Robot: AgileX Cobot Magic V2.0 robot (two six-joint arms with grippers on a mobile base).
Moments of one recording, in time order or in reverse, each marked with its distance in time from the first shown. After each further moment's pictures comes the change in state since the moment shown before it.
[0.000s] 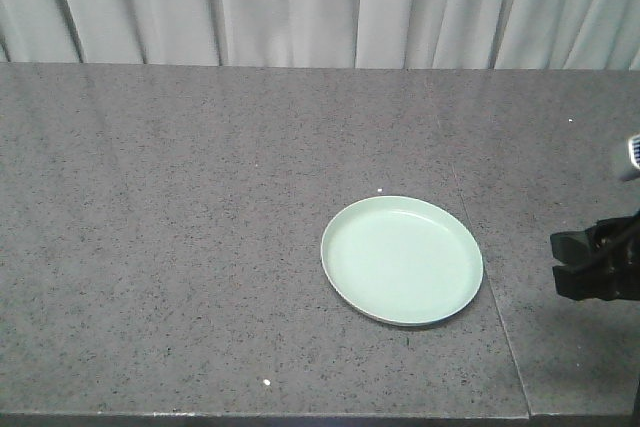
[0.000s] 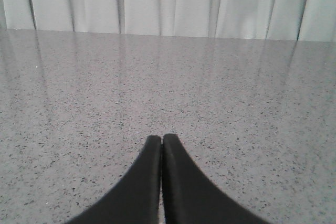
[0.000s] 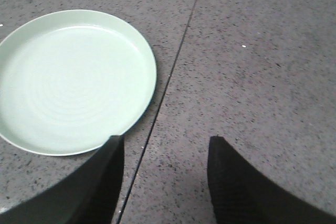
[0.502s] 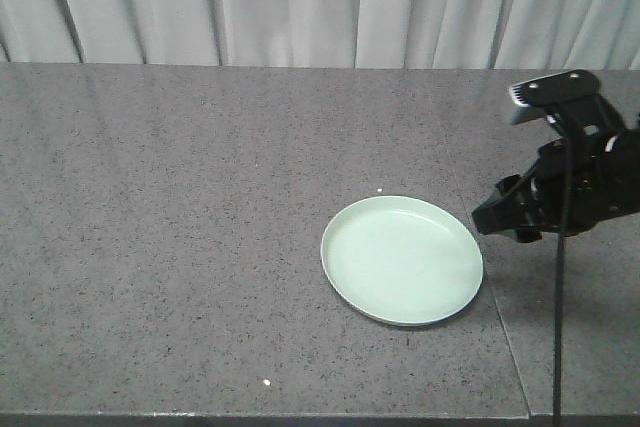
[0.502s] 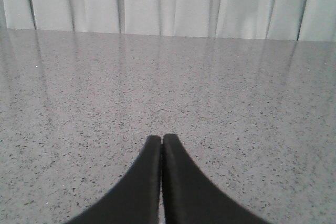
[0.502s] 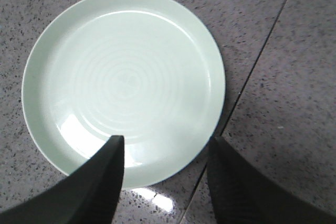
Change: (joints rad) left arm 0.000 0.000 0.000 0.000 0.000 0.000; right arm 0.077 0.426 -0.350 0.075 0.229 -0.059
